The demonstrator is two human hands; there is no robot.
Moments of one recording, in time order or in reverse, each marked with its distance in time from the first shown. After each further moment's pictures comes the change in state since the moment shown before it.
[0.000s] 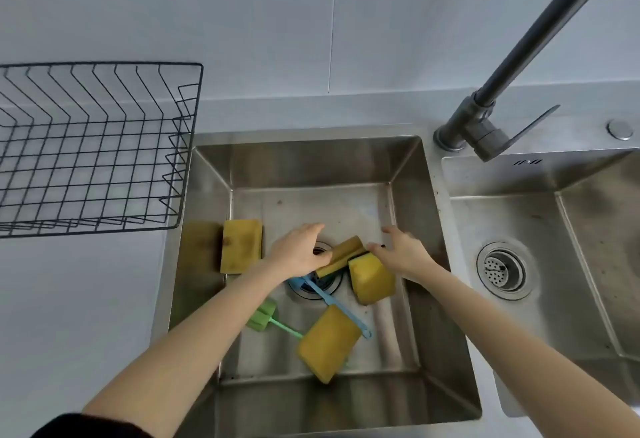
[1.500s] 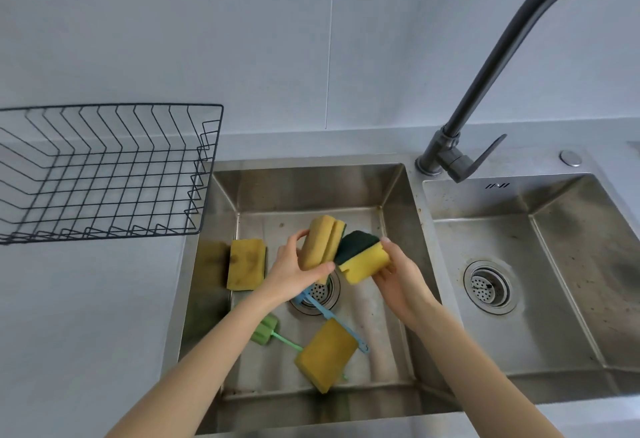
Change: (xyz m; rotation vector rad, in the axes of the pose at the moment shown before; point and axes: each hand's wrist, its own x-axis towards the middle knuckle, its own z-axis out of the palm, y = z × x) left_hand -0.060 0.012 -0.006 -0.646 0.208 -0.053; right_hand -0.059 -0.008 0.013 1.434 -0.031 -0.050
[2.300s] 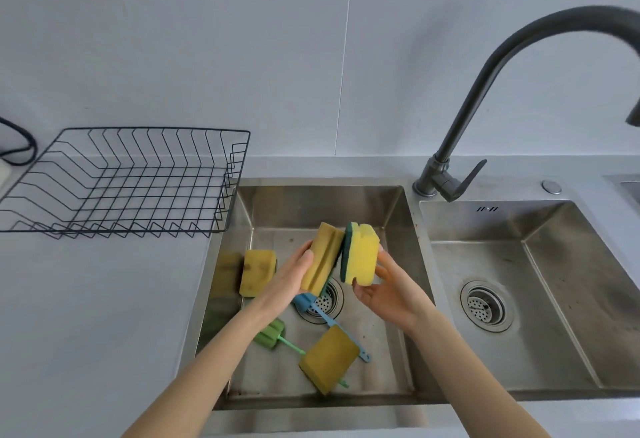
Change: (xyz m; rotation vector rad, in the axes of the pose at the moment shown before) left_hand -0.074 0.022 -0.012 -0.296 -0.063 0.149; right_hand -0.053 -0.010 0.020 0.145 -0.227 0.210
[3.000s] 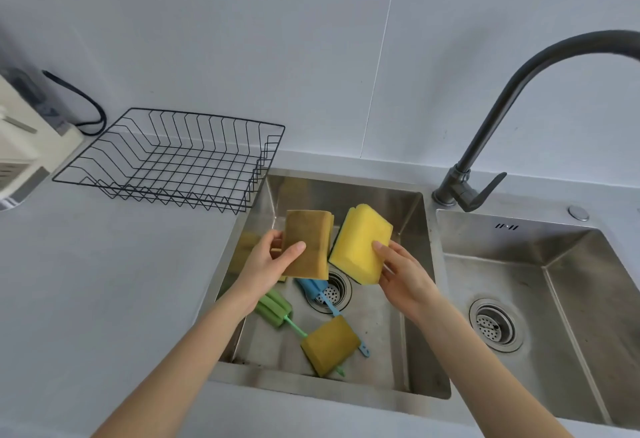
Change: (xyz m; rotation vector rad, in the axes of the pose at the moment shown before) left_hand -0.044 -0.005 -0.012 -0.005 0.448 0.014; right_hand -0.019 -0.005 0.009 -0.257 0.026 -0.189
